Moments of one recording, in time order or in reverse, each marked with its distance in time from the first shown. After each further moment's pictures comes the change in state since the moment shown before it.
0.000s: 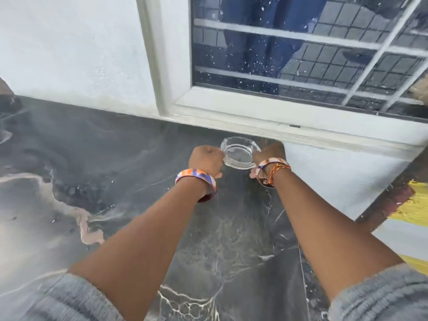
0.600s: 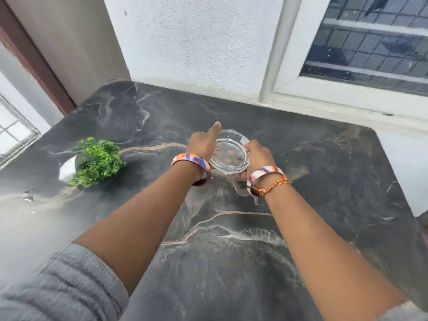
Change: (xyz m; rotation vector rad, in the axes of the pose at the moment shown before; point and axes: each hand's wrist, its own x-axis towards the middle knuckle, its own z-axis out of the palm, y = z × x) left_hand -0.049 -0.039 -0.294 0.072 0.121 0.067; right_hand -0.237 -0.129 0.209 0.601 -0.222 0.079
